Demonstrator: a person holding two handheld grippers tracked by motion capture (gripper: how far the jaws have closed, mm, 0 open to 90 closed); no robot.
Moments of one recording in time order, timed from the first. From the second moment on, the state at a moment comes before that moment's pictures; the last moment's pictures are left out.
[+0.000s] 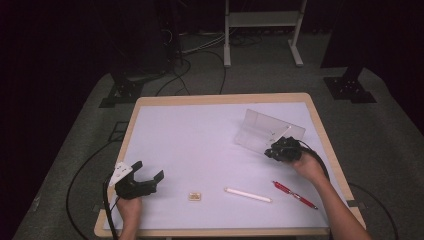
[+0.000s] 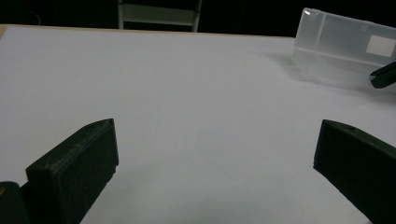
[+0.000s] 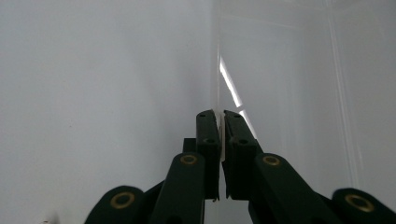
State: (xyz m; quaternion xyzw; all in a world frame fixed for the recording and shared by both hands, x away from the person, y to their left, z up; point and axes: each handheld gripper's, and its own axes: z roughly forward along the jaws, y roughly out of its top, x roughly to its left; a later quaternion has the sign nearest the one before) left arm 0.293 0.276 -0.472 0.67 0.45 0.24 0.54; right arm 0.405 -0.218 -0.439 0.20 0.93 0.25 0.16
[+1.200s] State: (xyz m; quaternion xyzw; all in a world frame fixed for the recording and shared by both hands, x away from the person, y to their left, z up) left arm 0.293 0.276 -0.472 0.67 0.45 0.24 0.54; right arm 0.368 -0.123 -0.424 0.07 0.95 0.28 0.11
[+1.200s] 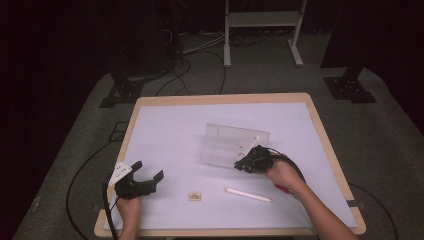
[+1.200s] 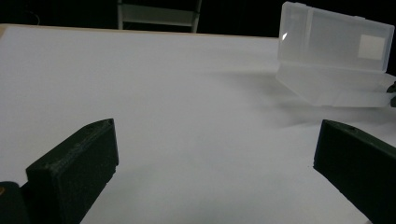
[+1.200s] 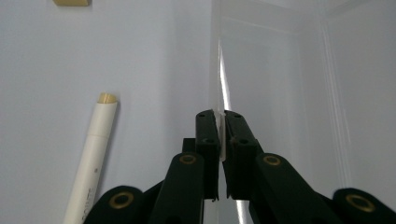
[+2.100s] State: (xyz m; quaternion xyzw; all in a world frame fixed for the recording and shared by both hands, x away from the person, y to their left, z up) left arm 0.293 0.277 -0.472 0.66 0.45 0.23 0.54; right arm 0.373 -0.104 -0.443 0.07 0.96 0.27 0.09
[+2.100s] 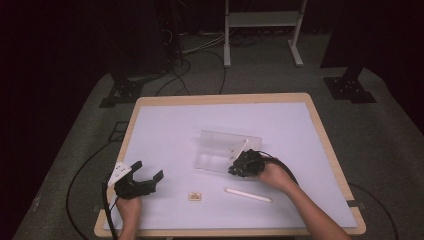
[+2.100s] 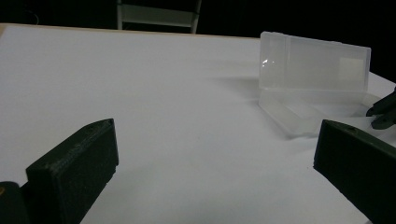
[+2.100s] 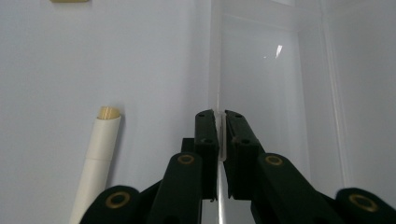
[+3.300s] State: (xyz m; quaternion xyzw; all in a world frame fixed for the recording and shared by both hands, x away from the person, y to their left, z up) left arm 0.292 0.277 -0.472 0.66 0.45 0.23 0.55; right arm 0.352 -0.180 -0.417 0.17 0.92 0.34 0.07
